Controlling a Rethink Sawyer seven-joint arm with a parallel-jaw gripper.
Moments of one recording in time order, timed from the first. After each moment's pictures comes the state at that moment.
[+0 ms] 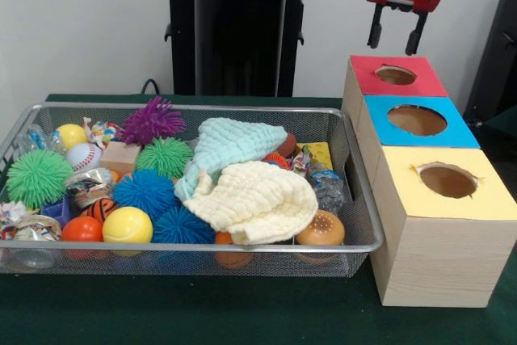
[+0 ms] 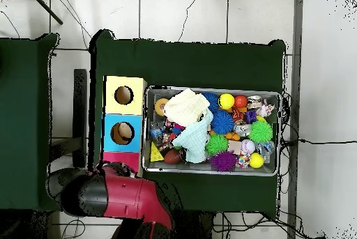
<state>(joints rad) 0.26 -0.85 -0.23 2.00 0.23 0.48 1.92</state>
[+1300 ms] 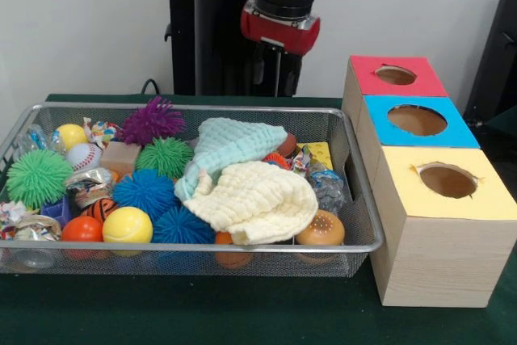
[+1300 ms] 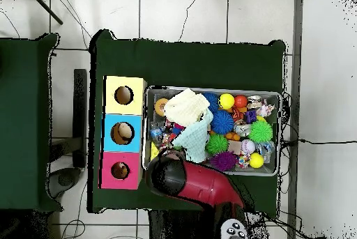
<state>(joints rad) -0.14 -0.76 -0.15 2.00 0.05 0.37 1.92</state>
